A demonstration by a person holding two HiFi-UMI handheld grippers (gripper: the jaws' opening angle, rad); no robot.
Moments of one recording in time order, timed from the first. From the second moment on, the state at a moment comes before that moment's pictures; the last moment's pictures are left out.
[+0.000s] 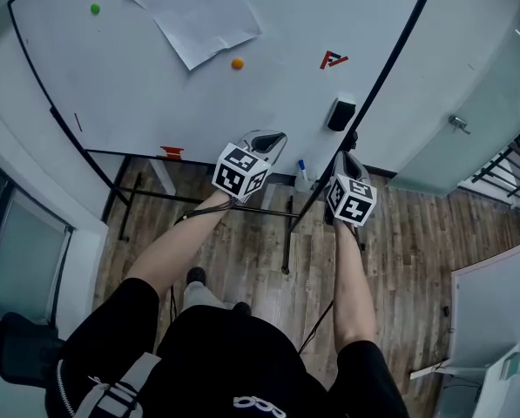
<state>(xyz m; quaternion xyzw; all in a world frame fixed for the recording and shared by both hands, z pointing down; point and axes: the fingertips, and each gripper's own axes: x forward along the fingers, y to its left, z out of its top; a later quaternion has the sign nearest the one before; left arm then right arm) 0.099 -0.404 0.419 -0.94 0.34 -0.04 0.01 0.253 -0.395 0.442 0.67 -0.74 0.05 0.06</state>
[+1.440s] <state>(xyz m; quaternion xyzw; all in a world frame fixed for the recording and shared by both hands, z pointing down) 0.096 -0.379 0.426 -0.93 0.36 -0.04 0.00 0.237 -0.365 0.447 0.64 -0.77 0.05 0.07</state>
